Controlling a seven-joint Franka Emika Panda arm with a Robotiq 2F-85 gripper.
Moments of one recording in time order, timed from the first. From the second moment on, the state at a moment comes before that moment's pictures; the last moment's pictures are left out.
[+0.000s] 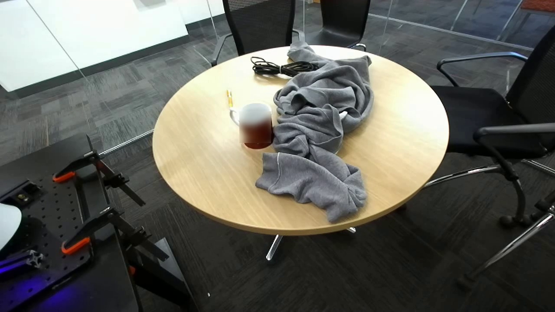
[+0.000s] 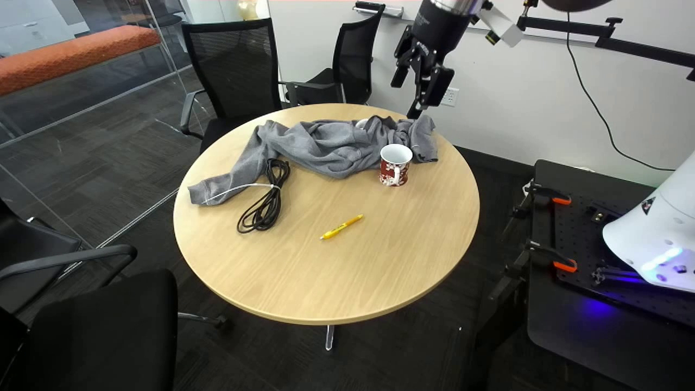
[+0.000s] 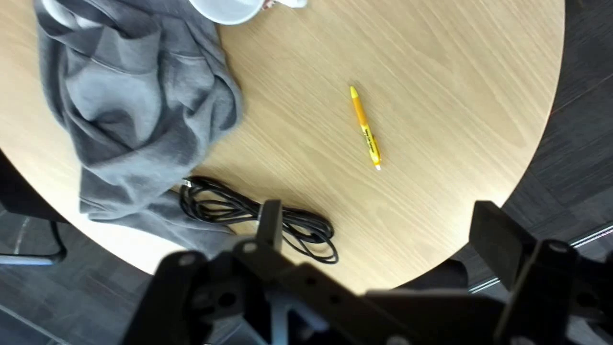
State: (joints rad) arm 0.14 -0.17 0.06 -2.38 -0.08 2.51 -0.46
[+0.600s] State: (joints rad) arm 0.20 -0.01 0.10 -2.35 0.05 2.58 -0.59
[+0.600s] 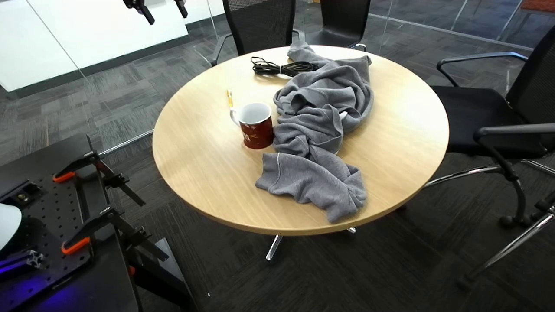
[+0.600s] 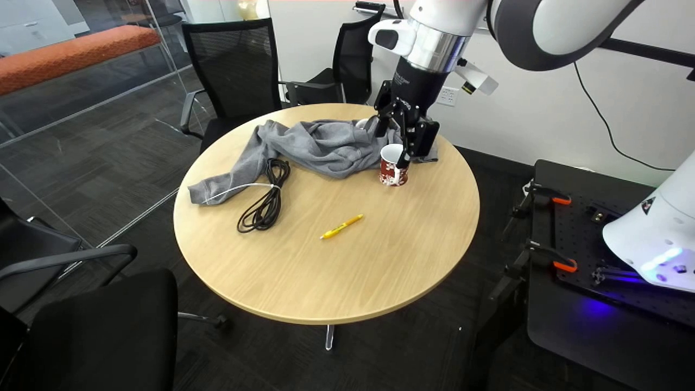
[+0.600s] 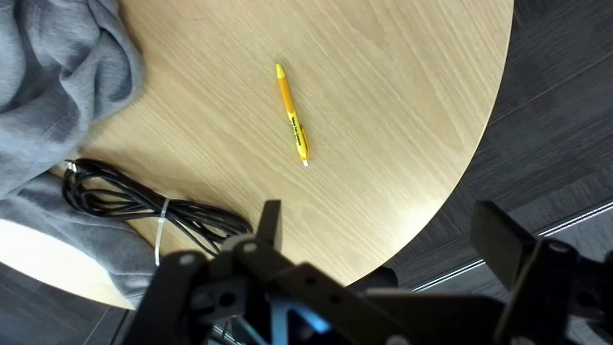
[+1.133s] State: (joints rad) arm 0.20 0.01 0.10 -2.34 0.04 2.59 -0.59
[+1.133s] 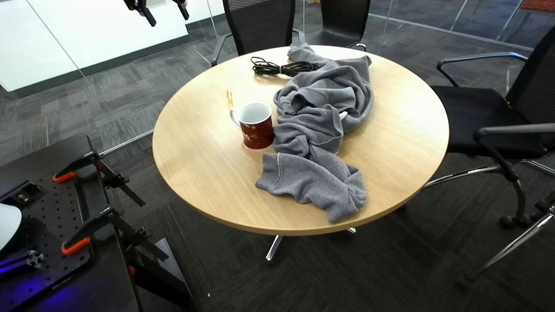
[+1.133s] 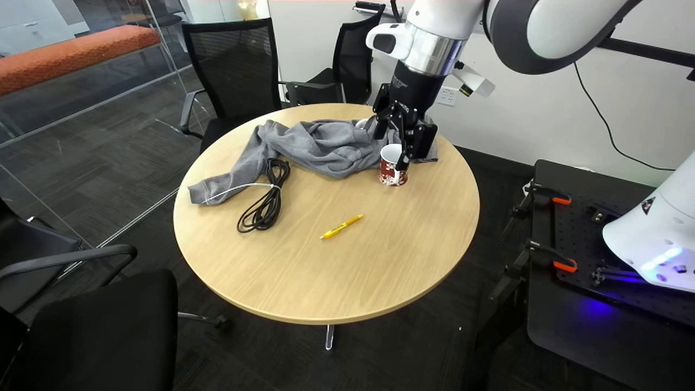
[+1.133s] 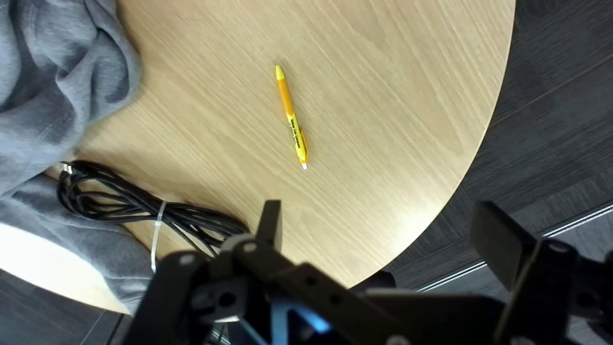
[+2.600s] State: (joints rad) arm 0.13 0.53 0.14 -2.04 -0.17 2.68 -0.67
